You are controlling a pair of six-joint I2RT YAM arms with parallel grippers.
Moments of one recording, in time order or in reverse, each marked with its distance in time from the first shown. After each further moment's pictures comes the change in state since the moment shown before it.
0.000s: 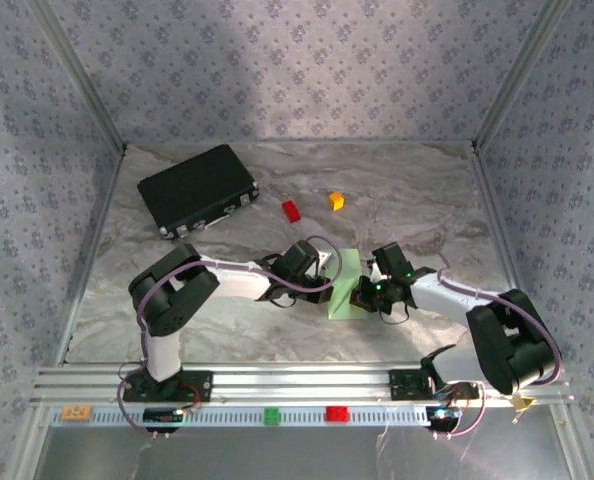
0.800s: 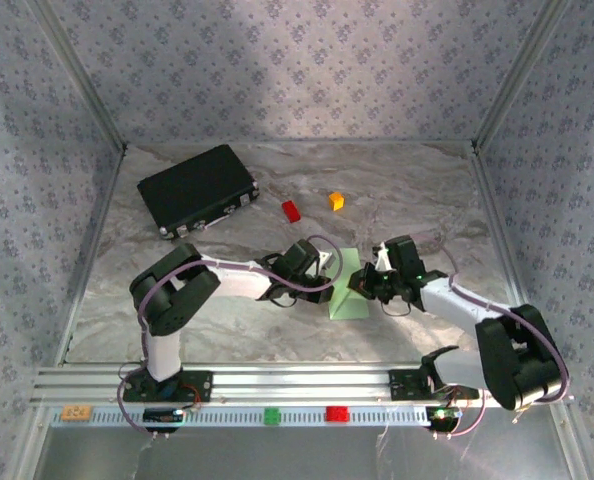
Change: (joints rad) left arm 0.000 0.009 0.010 0.000 0.014 0.001; right arm -0.076 -0.071 -0.027 0.184 -0.138 0.077
